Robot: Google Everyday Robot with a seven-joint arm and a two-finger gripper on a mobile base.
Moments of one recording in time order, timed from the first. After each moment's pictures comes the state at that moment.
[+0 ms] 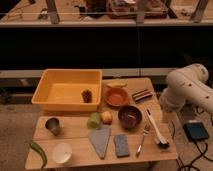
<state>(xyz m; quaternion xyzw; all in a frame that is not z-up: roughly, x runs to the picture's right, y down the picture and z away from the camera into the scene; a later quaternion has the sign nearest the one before) 0.286 0.107 0.684 -0.28 0.02 0.02 0.96</state>
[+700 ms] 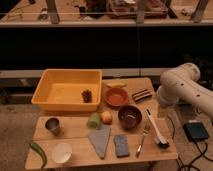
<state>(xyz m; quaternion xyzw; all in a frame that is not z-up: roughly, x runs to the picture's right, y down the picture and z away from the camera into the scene) 0.274 0.074 0.732 -0.23 0.02 0.00 0.97</state>
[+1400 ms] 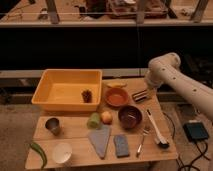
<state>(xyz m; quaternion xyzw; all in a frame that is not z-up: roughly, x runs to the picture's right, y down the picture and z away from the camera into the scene) 0.258 -0.017 0.841 -0.18 -0.01 0.00 0.98</state>
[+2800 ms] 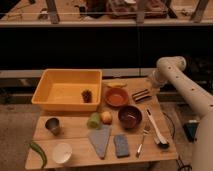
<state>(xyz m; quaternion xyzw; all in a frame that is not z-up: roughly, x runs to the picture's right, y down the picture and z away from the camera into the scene) 0.292 -0.009 0.900 -0.19 -0.07 -0.01 0.98</state>
